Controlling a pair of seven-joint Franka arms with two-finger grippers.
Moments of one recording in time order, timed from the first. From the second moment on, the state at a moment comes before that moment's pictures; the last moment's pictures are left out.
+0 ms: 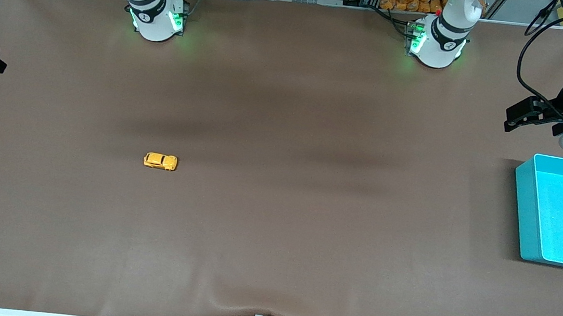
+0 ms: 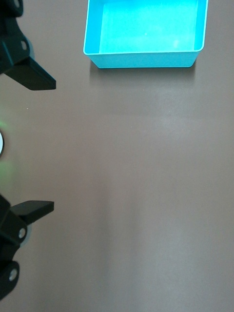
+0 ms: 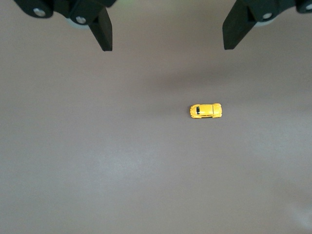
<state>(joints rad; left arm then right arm) 0.02 0.03 -0.14 -1.50 0.01 1.48 -0.12 0.00 0.00 -0.10 -1.47 0.02 1.46 0.01</state>
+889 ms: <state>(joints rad) 0.02 0.03 -0.13 -1.49 0.01 1.48 -0.12 0.02 0.00 -0.08 -1.49 0.00 1.49 0.00</state>
